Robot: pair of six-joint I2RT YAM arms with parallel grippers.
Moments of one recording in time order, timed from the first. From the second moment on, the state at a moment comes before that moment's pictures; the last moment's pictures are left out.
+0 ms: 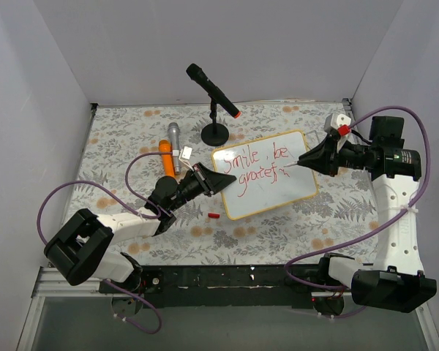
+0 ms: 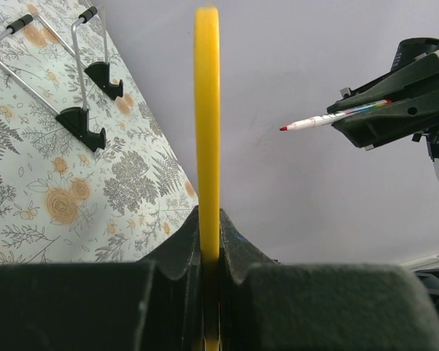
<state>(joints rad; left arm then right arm) -0.72 1.36 0.47 1.05 0.26 -1.10 -0.12 1.13 1.38 -1.11 -1.23 -0.90</state>
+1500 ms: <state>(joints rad) -0.75 1.36 0.45 1.13 0.21 -1.08 -0.13 1.09 1.27 -1.08 -1.24 -0.91</state>
